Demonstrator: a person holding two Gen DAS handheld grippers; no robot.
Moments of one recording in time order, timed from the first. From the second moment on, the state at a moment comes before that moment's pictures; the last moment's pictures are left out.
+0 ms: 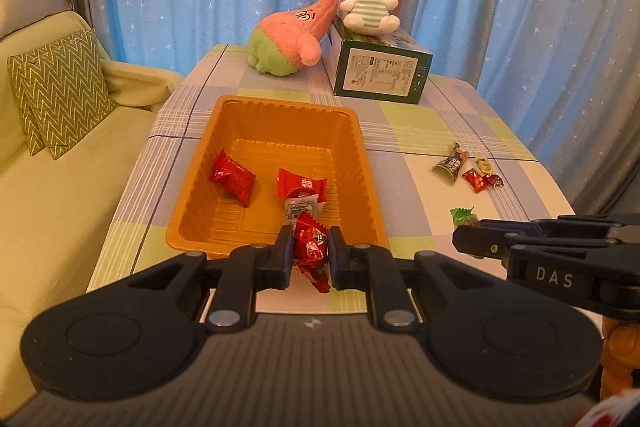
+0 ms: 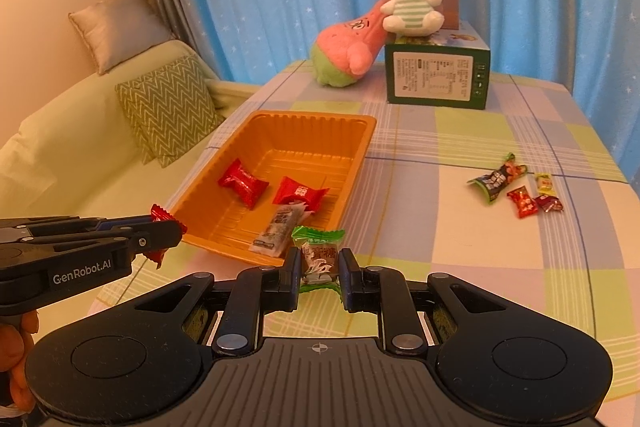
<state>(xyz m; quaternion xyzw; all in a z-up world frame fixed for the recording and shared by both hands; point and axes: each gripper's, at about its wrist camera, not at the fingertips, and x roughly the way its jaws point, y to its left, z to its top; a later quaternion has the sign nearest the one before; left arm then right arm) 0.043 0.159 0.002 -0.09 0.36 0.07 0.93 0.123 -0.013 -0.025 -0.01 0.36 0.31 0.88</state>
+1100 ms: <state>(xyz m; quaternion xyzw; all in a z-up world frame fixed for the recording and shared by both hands) 0.107 0.214 -0.033 -0.08 0.39 0.07 0.91 0.189 0.054 -0.061 -0.03 0.39 0.33 0.86</state>
